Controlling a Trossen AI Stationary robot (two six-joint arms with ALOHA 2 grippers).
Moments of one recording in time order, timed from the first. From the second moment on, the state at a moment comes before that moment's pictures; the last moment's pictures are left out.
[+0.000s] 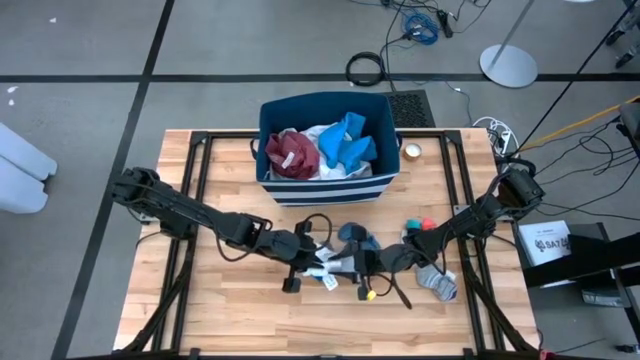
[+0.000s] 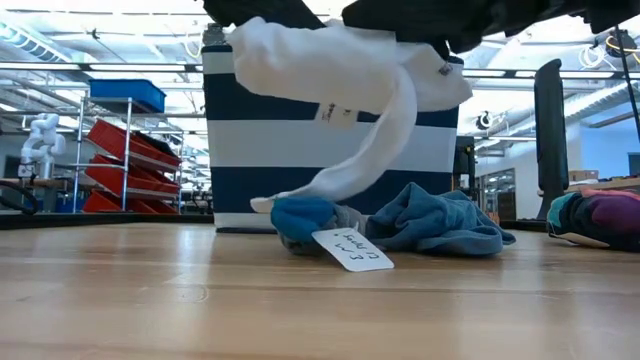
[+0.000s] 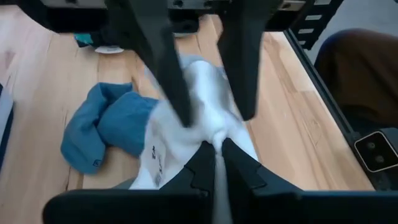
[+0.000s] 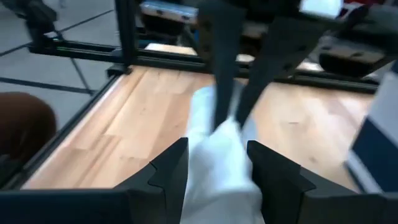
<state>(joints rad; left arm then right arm) -0.32 1.56 1.07 -0.12 -0.06 -0.11 0.45 1.62 0.78 0.58 0.38 0.03</state>
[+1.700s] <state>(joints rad) -0.35 1.36 1.07 -0.21 -0.35 -0.02 -0.10 1.30 0.96 0.42 0.51 -0.01</state>
